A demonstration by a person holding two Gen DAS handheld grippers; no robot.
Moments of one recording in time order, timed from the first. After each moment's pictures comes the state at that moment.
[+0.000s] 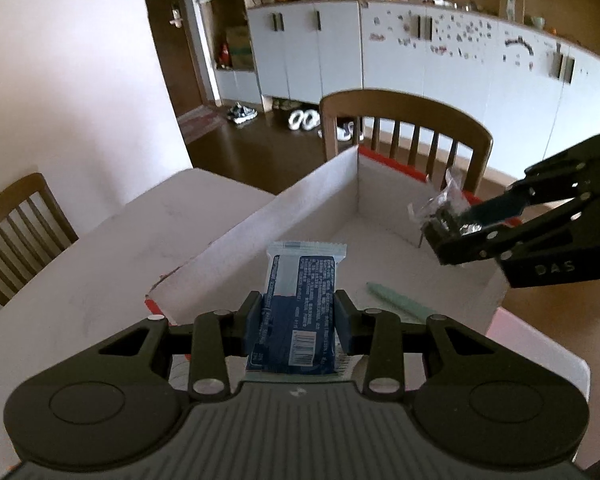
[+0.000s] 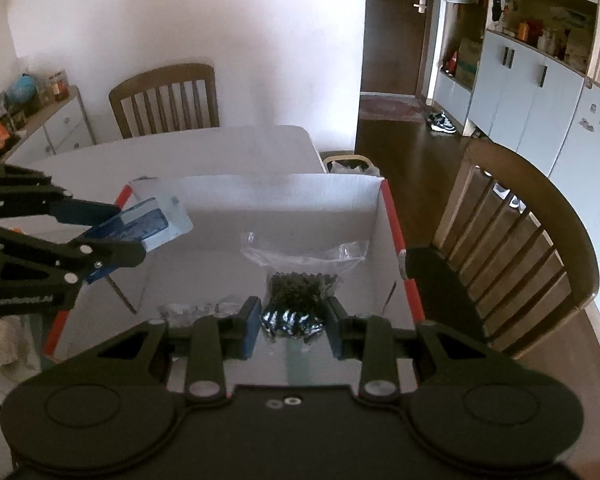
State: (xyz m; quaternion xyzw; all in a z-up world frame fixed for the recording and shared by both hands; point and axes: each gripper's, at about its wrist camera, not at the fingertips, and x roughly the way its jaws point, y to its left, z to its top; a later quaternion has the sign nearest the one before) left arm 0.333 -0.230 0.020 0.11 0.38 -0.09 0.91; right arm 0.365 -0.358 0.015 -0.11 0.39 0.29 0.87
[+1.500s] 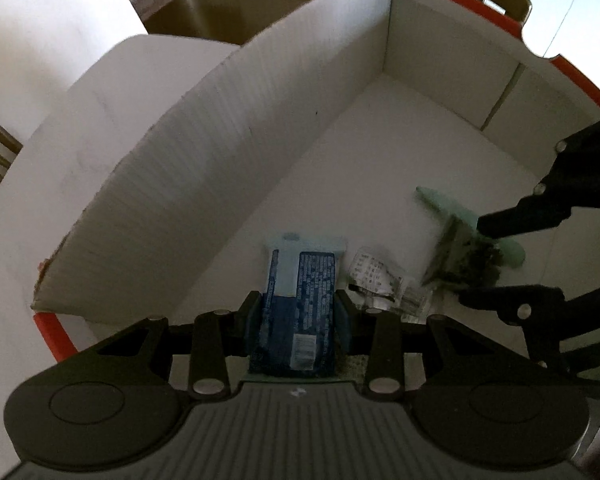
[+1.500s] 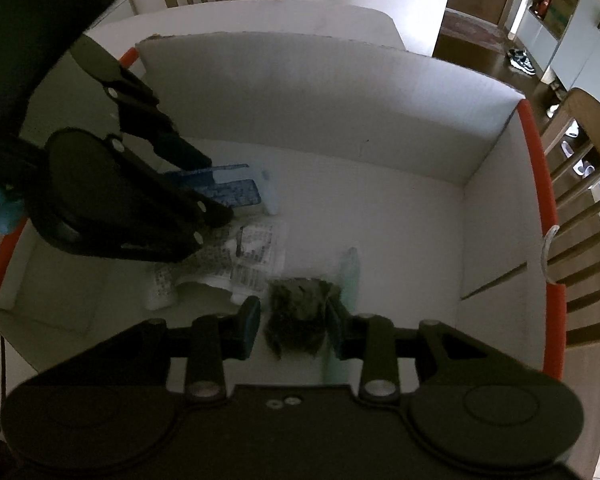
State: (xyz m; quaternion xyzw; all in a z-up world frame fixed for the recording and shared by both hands) left arm 0.437 -0.234 -0.071 0.15 0.58 -0.10 0.79; right arm 0.409 -0.297 -0.051 -0.20 0.52 0.35 0.75
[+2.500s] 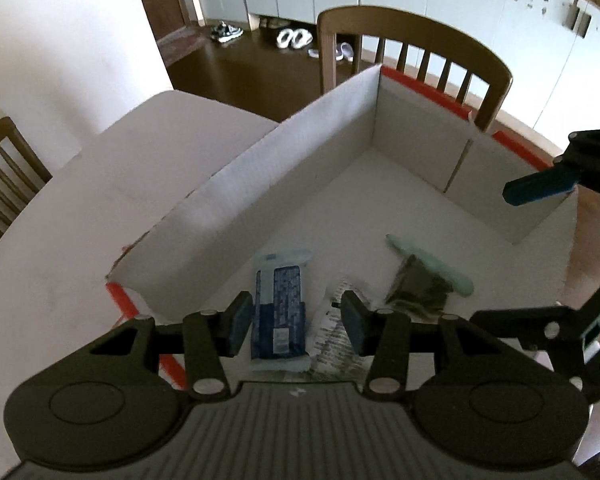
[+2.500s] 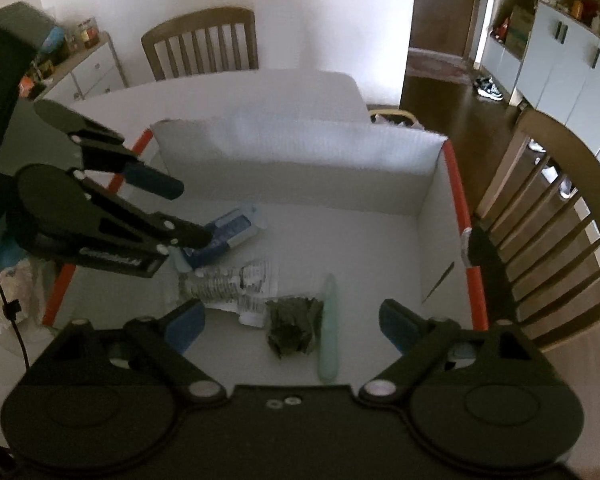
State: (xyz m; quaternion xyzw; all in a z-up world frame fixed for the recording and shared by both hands) left arm 0.385 -0.224 -0.004 0.10 0.50 -0.10 0.86; right arm 0.380 -0.341 -0.002 -0.14 0.45 0.34 0.81
